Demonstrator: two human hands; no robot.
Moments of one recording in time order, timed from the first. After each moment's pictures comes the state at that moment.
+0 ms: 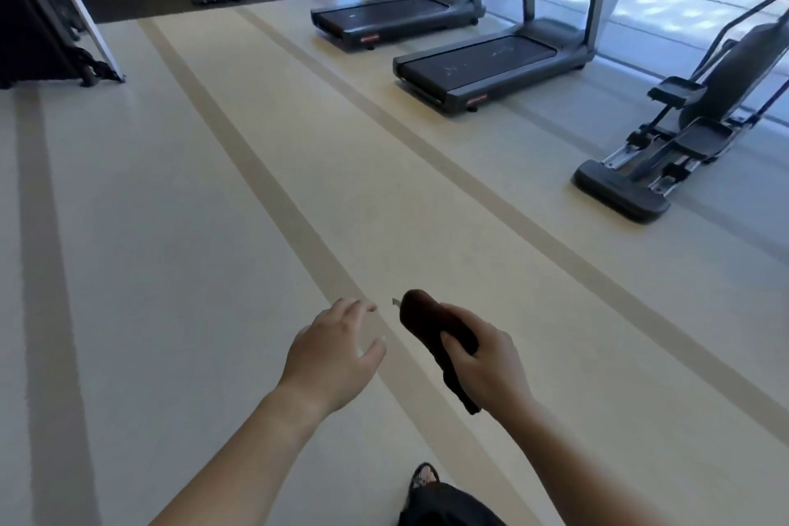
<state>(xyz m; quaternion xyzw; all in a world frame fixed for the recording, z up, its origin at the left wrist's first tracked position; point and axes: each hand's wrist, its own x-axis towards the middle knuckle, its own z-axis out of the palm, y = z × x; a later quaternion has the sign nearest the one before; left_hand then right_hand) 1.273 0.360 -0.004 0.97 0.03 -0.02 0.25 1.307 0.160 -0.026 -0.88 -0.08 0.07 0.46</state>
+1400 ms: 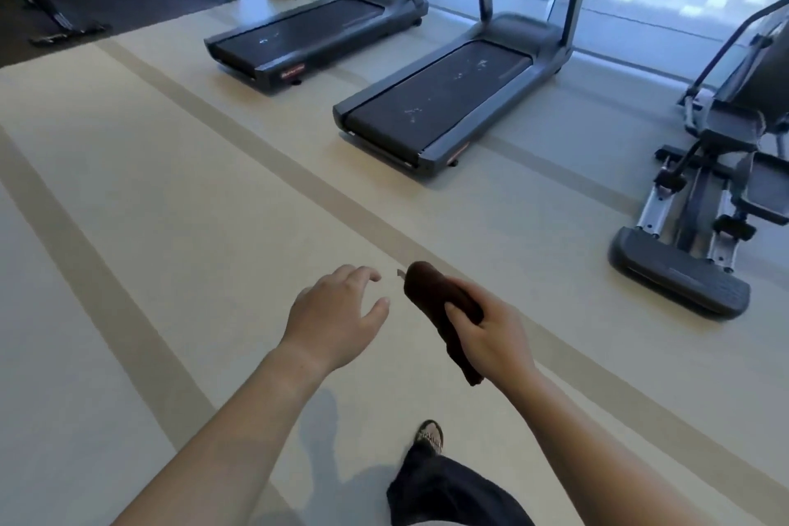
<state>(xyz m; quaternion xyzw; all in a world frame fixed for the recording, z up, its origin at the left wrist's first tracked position) 2.347 0.557 0.011 0.97 -0.08 -0.03 0.21 2.329 0.354 -0.028 -0.86 0.04 0.01 0.52</state>
